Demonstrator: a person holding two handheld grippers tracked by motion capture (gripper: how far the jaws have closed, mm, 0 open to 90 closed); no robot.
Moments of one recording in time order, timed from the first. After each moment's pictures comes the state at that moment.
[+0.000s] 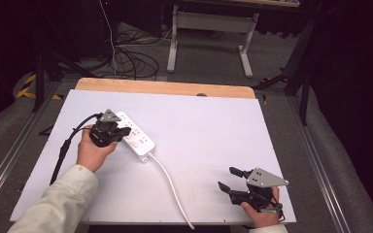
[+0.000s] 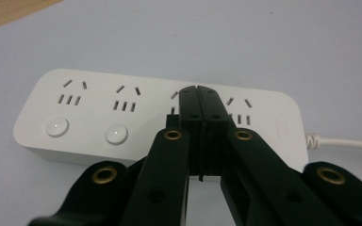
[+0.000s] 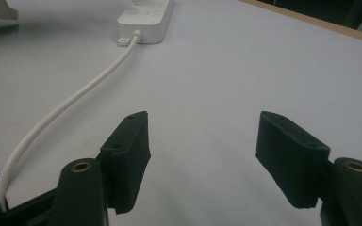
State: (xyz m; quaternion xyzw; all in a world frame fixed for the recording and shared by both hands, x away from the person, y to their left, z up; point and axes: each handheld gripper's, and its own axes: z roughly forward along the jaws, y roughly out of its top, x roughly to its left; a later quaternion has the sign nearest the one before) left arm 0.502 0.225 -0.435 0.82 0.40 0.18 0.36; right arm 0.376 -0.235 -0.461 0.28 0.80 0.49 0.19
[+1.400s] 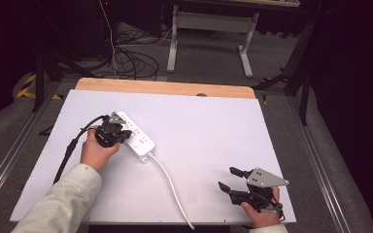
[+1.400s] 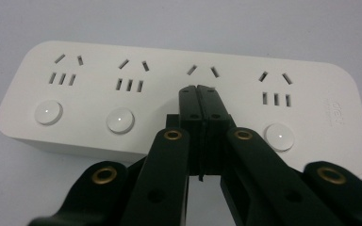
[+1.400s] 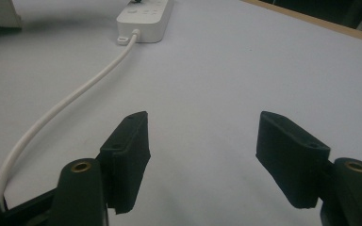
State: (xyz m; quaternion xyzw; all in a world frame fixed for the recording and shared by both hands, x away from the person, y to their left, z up) left arm 0.515 0.220 -0.455 0.84 0.40 0.18 0.32; right arm 0.376 -0.236 -0.461 0.28 0.81 0.49 0.19
